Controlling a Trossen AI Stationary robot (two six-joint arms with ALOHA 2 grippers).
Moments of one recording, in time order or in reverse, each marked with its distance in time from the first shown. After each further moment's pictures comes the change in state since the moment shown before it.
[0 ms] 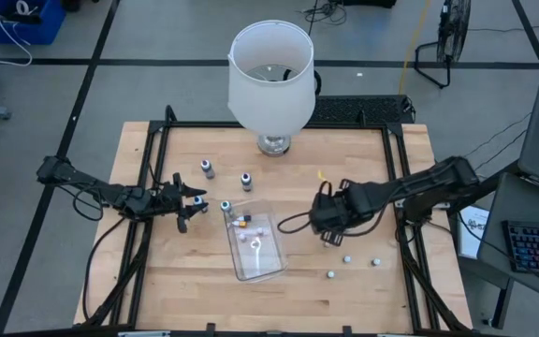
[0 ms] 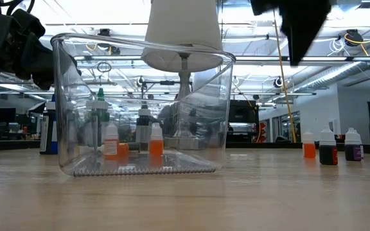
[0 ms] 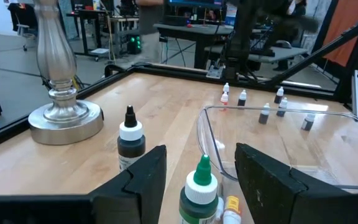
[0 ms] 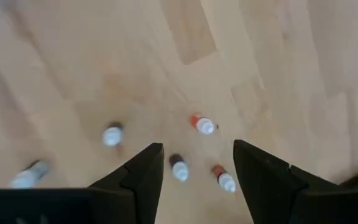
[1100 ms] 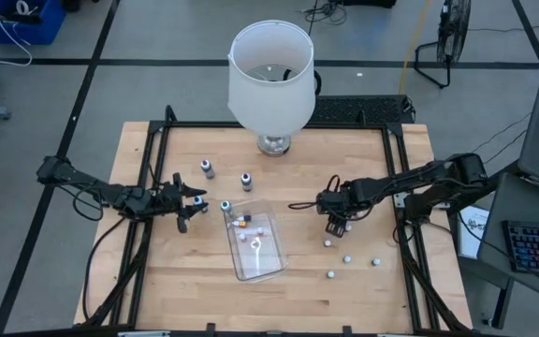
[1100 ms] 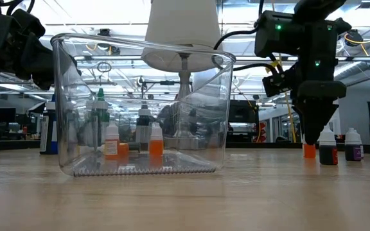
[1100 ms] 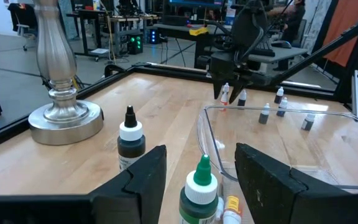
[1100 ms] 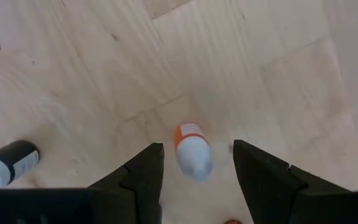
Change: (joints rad) left arm 0.000 0.000 0.000 0.000 0.000 0.000; right arm -0.217 -0.089 -0.578 0.573 -0.163 -0.174
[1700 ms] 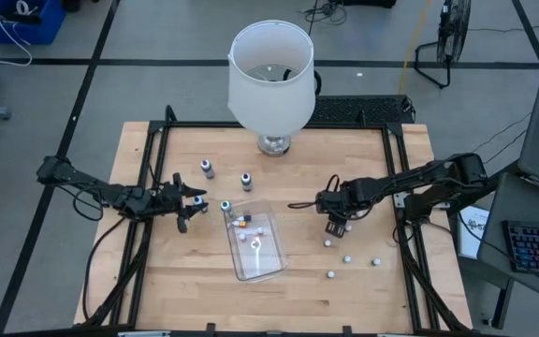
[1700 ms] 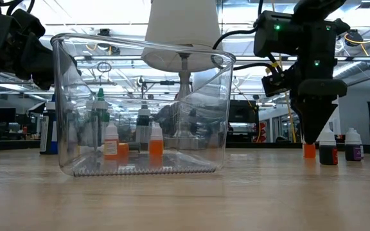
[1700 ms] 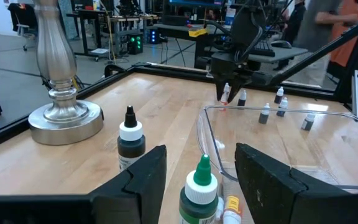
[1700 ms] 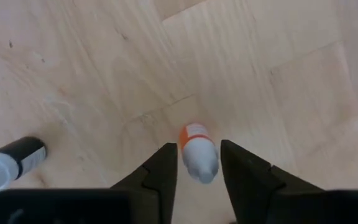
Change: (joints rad) left arm 0.000 0.000 0.000 0.000 0.000 0.000; right arm -0.005 0.000 0.000 0.018 -0.028 -0.024
